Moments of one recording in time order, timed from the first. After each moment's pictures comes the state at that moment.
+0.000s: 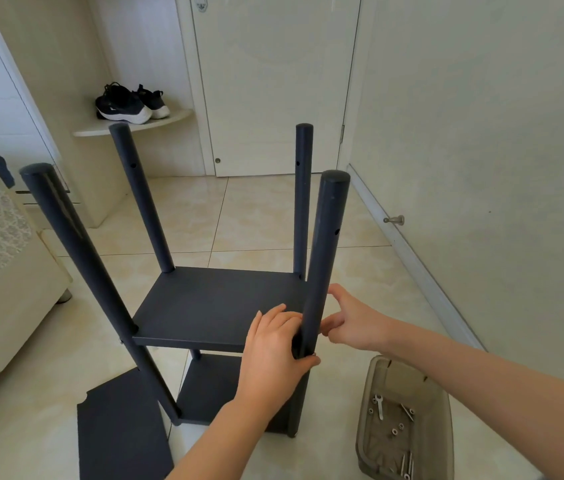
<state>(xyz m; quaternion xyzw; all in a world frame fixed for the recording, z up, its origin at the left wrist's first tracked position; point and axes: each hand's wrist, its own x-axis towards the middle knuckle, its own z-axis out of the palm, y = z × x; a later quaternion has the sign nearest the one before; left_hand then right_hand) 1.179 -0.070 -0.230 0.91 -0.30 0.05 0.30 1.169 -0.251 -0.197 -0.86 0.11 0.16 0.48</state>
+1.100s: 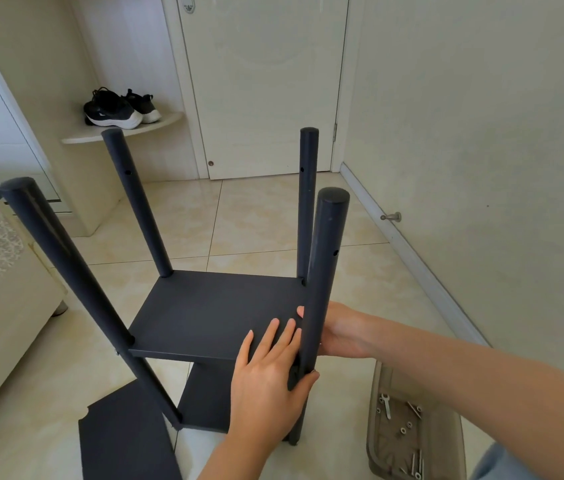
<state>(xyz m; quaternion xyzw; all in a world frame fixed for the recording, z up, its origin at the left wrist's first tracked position) 1.167 -0.039 -0.250 0.91 -0.32 0.09 0.24 1.204 -0.219 -0.219 -0.57 0.21 0.19 0.77</state>
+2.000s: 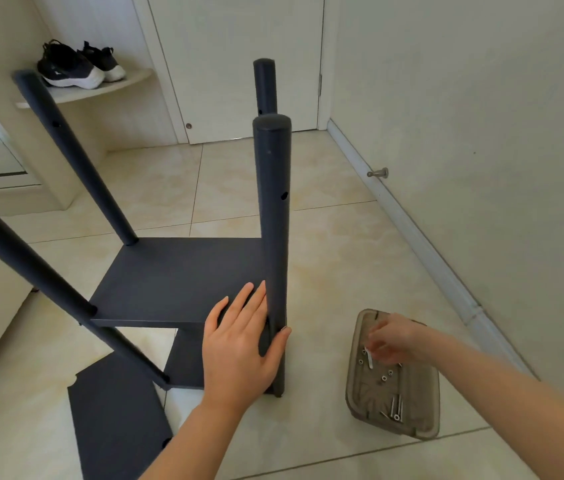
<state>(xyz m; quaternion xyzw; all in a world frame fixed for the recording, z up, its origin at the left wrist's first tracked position) 1.172 -0.049 -0.274 0.89 -0.32 0.21 0.23 1.118 -0.344 -0.321 -0.73 0.40 0.19 0.52</state>
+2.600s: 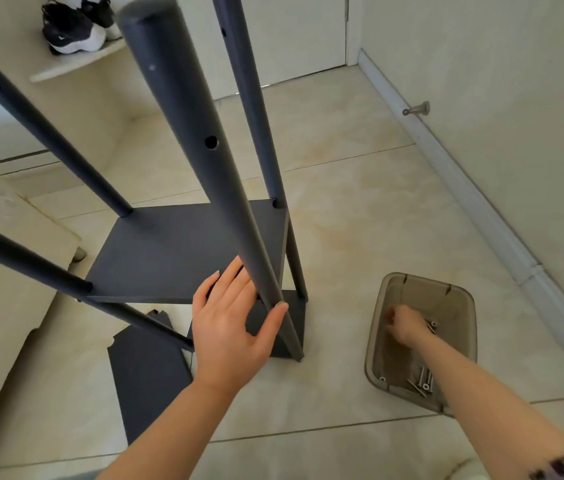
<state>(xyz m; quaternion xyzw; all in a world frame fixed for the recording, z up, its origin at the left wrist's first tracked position) 1.167 -0.047 -0.278 0.89 -0.32 0.21 0.25 1.126 -0.348 -0.461 -0.87 0.33 0.19 0.32</state>
